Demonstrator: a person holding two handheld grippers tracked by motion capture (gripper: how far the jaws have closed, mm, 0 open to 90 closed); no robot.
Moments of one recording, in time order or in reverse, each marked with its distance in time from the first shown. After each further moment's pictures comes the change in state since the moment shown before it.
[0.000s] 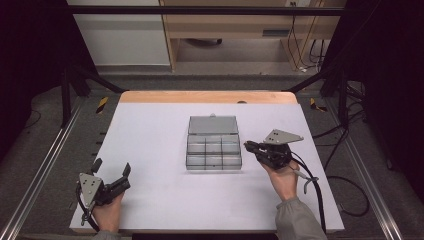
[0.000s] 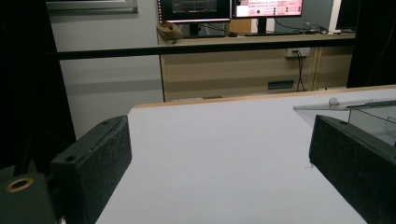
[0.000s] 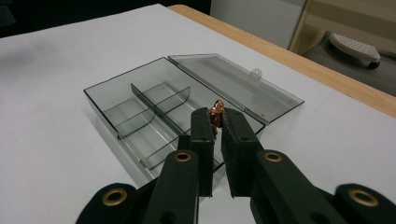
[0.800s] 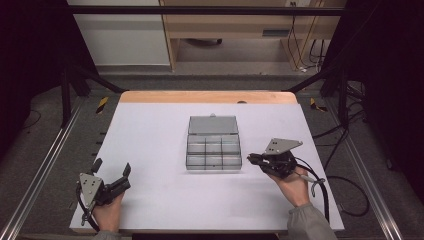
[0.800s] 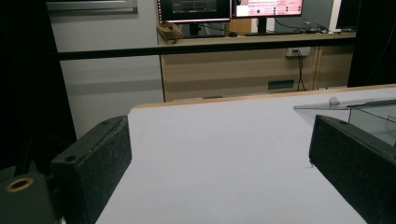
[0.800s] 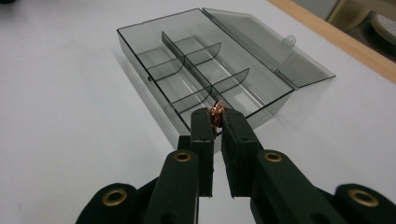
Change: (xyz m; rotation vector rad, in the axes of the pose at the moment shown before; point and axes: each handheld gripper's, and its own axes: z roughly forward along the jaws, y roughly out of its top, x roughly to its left) left arm 0.000 0.000 0.000 0.000 0.002 0.004; right arm 0.005 -0.010 -0.018 0.142 0.101 -0.128
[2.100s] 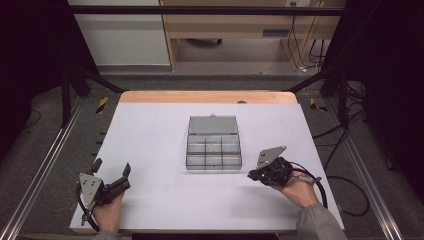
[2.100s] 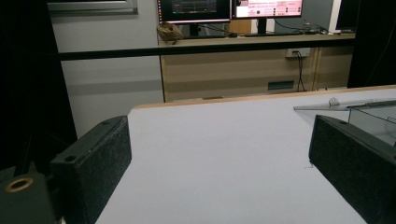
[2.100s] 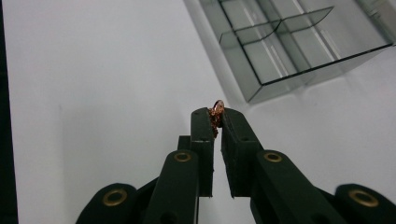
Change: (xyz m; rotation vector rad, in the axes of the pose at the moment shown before) left arm 0.000 0.000 0.000 -0.003 0.000 -0.002; right arm 0.012 -0.008 0.010 0.258 0.162 -0.167
